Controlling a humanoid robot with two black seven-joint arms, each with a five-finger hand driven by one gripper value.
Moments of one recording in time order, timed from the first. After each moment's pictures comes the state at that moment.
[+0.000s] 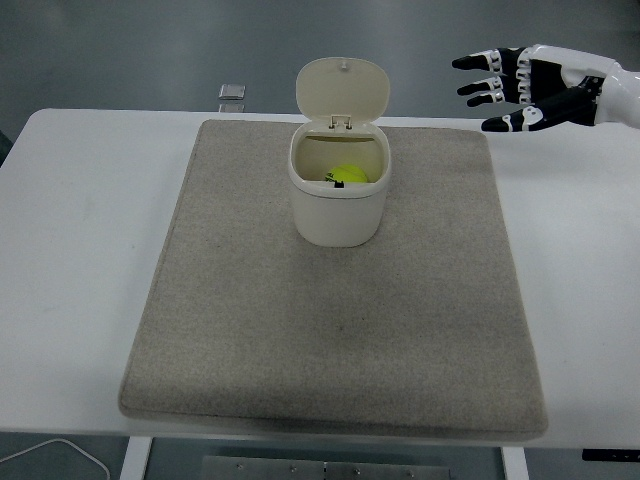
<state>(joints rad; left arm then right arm) 0.08 0.00 -0.04 -0.14 0.00 -0.12 -0.04 1.26 -0.66 0.12 0.86 -0.46 0.61 0.36</state>
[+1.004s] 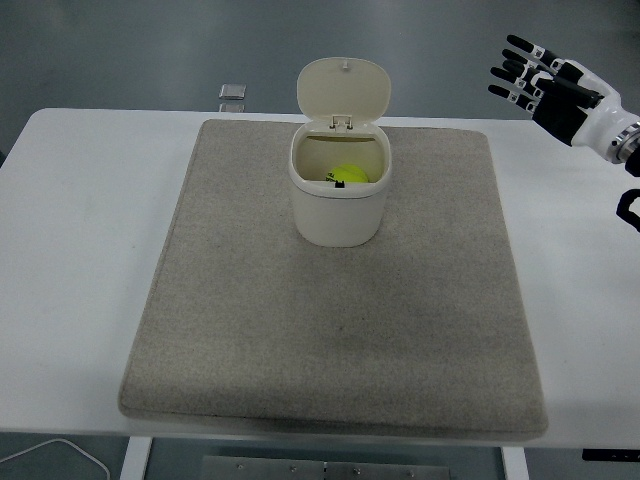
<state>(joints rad) 0.08 0.00 -0.04 -0.14 0.00 -0.12 -0.04 1.10 -0.53 0.13 0.78 0.28 0.33 0.23</state>
